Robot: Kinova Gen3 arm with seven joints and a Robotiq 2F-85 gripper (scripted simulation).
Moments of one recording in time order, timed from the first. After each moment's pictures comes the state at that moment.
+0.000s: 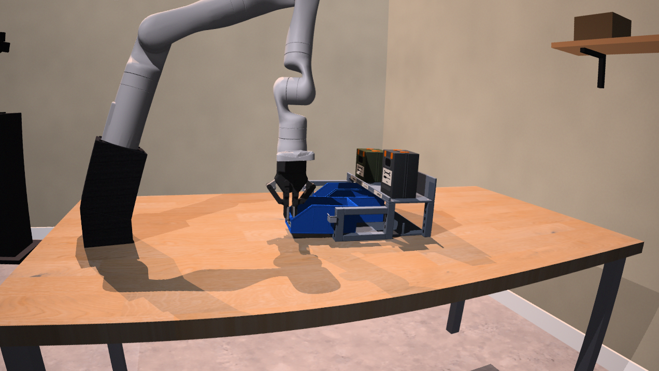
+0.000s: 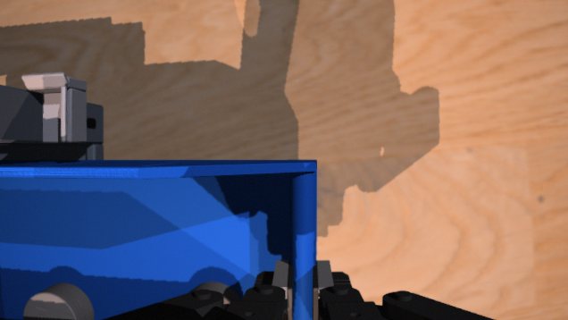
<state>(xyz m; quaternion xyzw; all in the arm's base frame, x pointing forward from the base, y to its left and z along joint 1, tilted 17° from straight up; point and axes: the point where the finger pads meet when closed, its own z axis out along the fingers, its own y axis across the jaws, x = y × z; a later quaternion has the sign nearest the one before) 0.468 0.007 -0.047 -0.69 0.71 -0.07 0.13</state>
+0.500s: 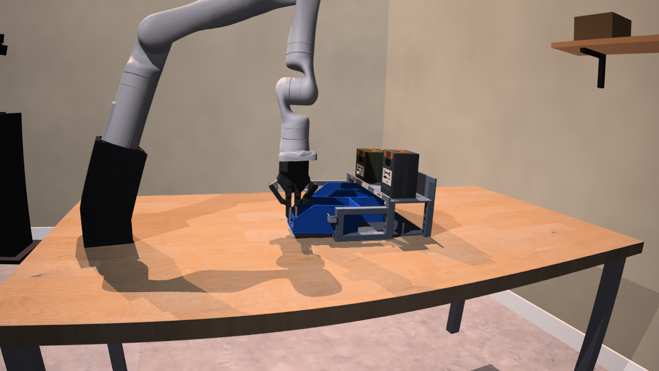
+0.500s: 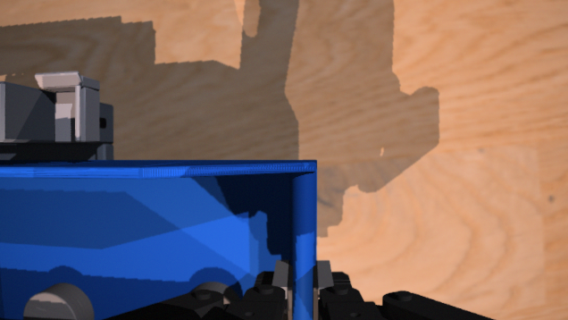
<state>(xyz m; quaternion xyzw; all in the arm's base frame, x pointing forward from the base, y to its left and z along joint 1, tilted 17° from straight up) 0.474 0.007 -0.046 -0.69 0.71 -0.07 0.13</state>
